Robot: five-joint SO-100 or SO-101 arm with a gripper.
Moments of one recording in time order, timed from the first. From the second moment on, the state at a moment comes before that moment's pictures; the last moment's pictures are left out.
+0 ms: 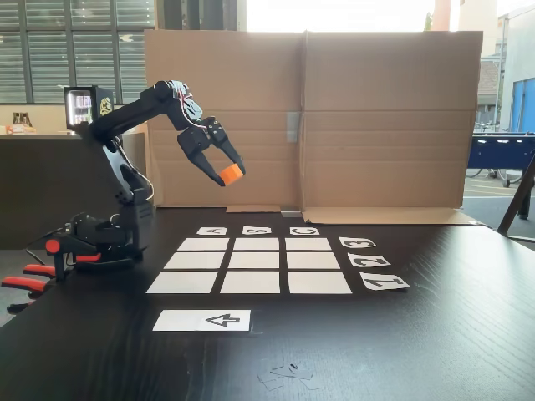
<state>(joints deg) 4.8 120.9 95.7 87.6 58.9</state>
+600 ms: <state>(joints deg) -4.4 103.9 102.7 80.2 72.1</state>
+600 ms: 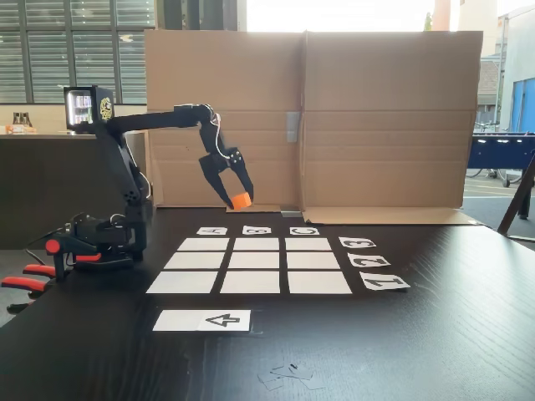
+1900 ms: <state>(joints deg) -7.3 79.0 103.1 62.8 78.9</state>
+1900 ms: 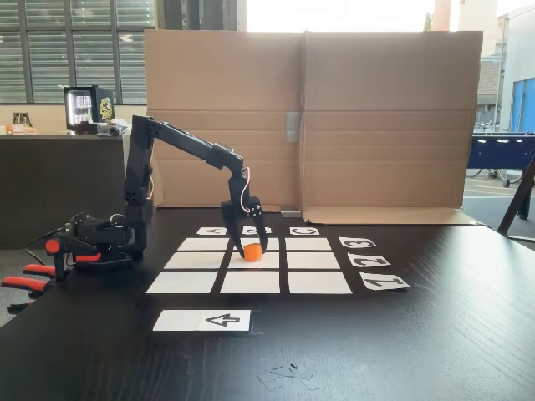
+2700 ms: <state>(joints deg) 3.9 101.1 123.8 45.3 83.1</state>
